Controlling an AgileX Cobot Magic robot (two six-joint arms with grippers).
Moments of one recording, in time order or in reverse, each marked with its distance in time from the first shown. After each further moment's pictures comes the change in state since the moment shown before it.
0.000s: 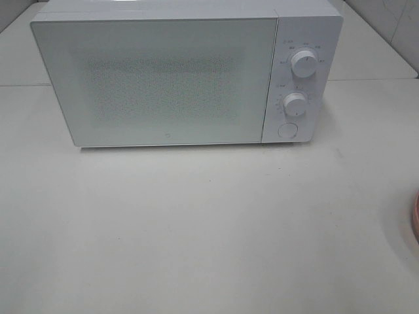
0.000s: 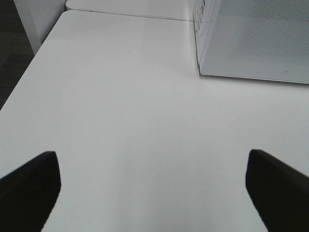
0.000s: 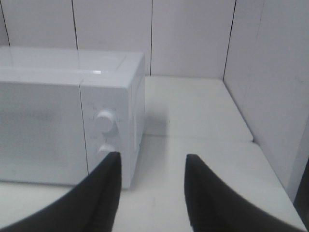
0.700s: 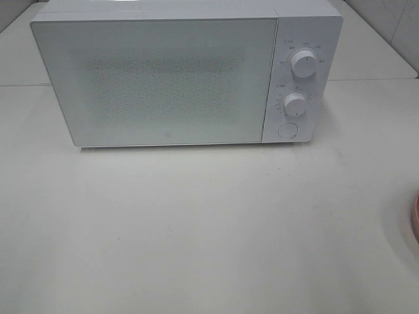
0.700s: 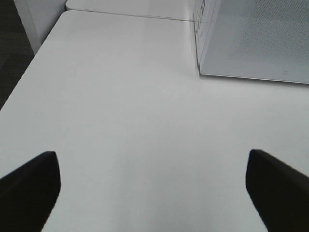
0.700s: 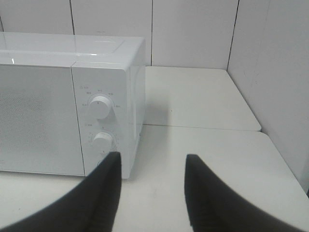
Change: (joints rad) left arm 0.000 0.000 0.000 0.000 0.000 0.000; right arm 0.000 0.089 0.185 0.000 -0.209 0.000
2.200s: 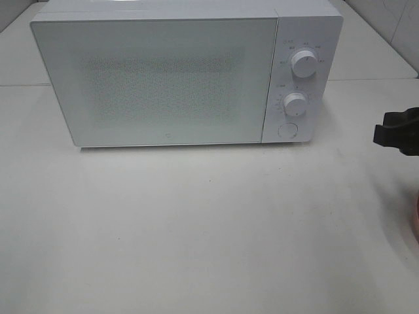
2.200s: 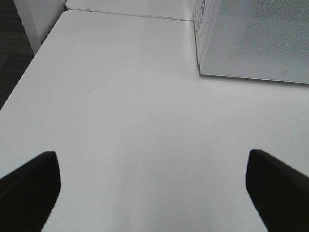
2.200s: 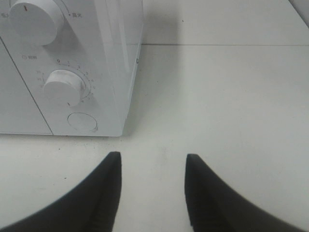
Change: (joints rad) left arm 0.000 0.000 0.000 0.000 0.000 0.000; right arm 0.000 1.161 0.000 0.000 -0.821 0.045
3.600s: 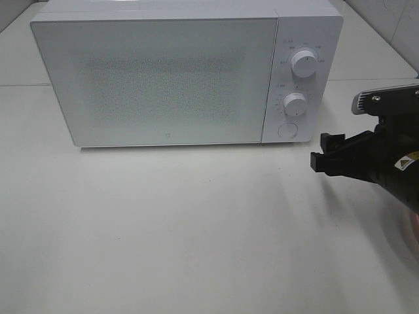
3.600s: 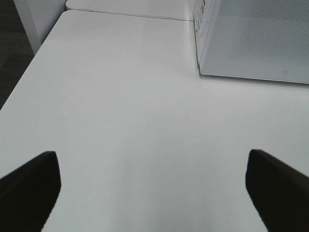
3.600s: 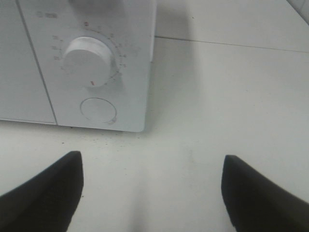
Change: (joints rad) left arm 0.000 0.000 0.000 0.000 0.000 0.000; right arm 0.369 0.389 -0.007 0.551 -0.459 -0.345
